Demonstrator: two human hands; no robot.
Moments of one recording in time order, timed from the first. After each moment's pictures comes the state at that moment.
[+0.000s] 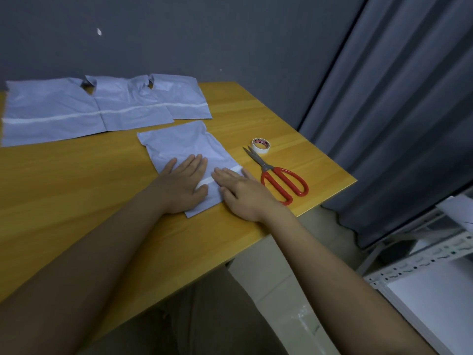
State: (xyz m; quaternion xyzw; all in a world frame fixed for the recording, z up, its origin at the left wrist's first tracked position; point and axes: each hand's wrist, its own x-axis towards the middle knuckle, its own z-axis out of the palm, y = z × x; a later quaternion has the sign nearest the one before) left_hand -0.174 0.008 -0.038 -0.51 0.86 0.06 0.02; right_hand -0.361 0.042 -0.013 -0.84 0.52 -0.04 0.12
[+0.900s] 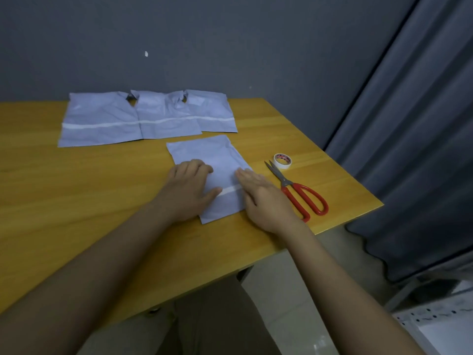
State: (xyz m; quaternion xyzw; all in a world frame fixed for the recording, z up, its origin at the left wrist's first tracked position) left_hand -0.155 0.036 -0.020 -0.56 0.81 0.02 -0.17; right_hand -0.362 0.045 -0.002 -0.85 0.50 -0.14 0.07
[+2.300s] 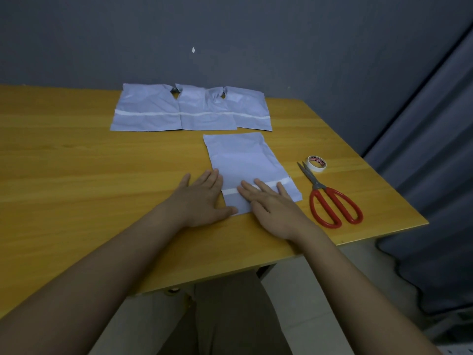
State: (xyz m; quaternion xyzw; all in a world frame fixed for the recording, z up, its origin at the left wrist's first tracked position) left_hand -0.140 0.080 -0.012 -0.64 0.75 0.14 0.07; right_hand -0.339 0.051 -0.014 -0.88 0.45 -0.02 0.18
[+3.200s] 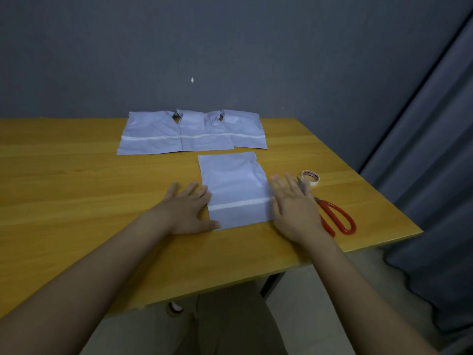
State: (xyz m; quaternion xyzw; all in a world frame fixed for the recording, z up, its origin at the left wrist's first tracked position) left_hand -0.116 0.083 0.005 -0.64 0.75 0.12 0.11; right_hand -0.365 0.040 -0.001 -0.83 0.55 -0.06 -0.05
